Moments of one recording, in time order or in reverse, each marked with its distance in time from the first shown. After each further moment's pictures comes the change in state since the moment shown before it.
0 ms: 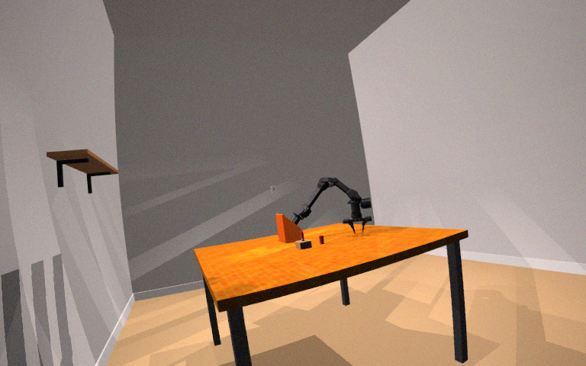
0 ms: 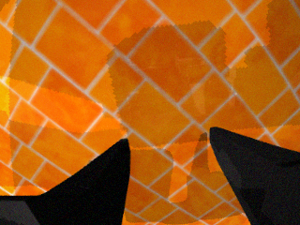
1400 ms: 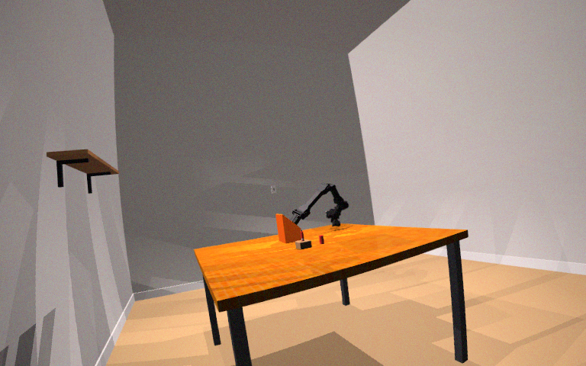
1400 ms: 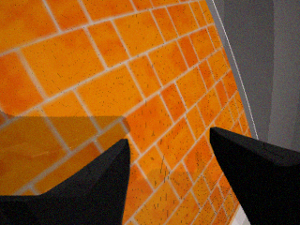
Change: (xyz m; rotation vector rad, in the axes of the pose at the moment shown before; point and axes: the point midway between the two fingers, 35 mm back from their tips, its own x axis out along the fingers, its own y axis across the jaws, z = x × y) arm -0.031 0.225 0.493 -1.812 -0.911 -0.257
